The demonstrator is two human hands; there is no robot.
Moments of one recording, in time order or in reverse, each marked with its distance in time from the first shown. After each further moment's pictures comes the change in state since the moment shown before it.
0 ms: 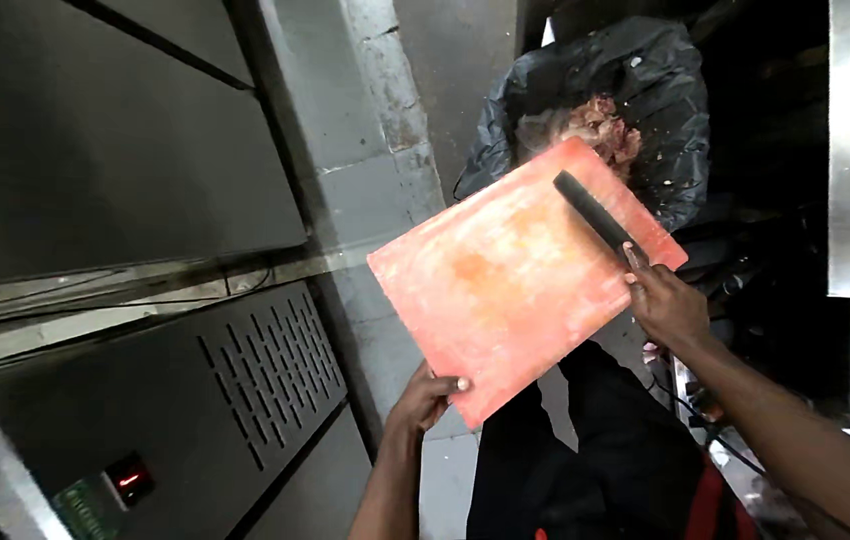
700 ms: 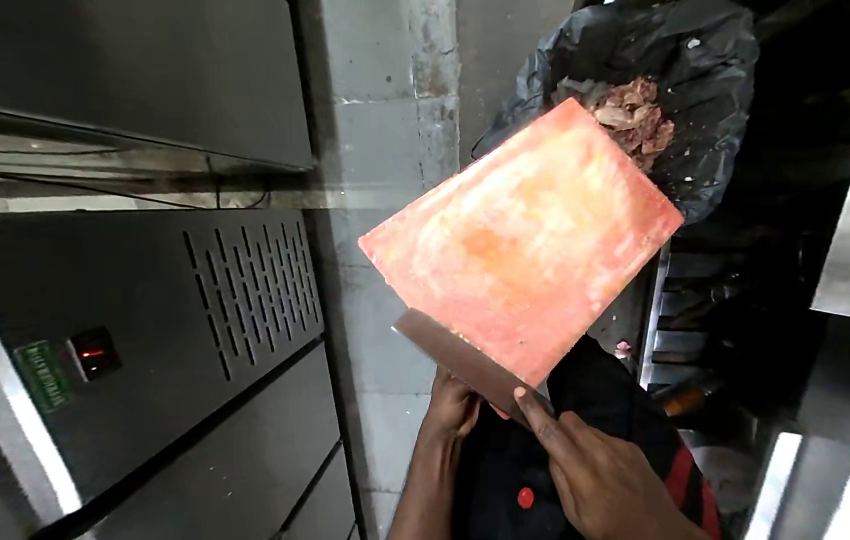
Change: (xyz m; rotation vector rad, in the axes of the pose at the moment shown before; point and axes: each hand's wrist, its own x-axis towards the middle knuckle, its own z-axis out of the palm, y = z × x) left_hand -0.056 -0.090 0.088 -0.324 0.254 0.330; right_hand -0.165 -0.144 -0.091 0.188 -0.369 -0.429
